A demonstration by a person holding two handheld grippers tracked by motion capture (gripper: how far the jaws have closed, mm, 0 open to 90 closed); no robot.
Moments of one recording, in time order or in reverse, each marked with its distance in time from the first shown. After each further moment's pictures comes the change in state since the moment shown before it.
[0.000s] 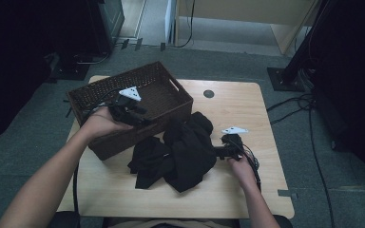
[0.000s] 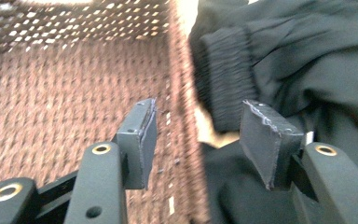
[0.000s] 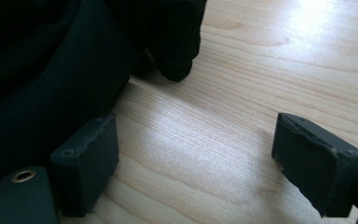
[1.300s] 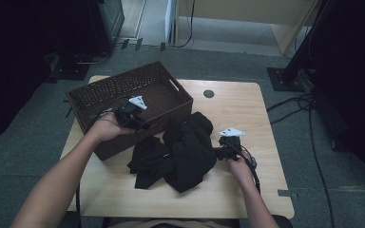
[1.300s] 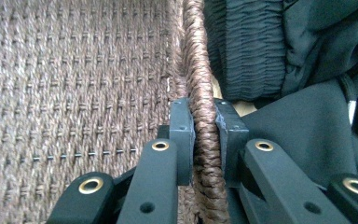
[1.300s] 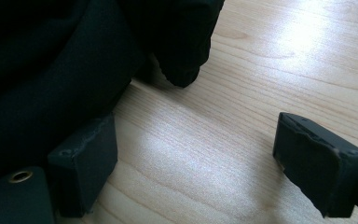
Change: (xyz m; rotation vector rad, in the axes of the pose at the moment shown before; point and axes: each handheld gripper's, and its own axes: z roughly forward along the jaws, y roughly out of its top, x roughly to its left) left arm 0.001 -0.012 0.034 0.123 -0.015 -0.011; right arm 0.004 -0.004 0.006 -0.044 -0.022 -0.071
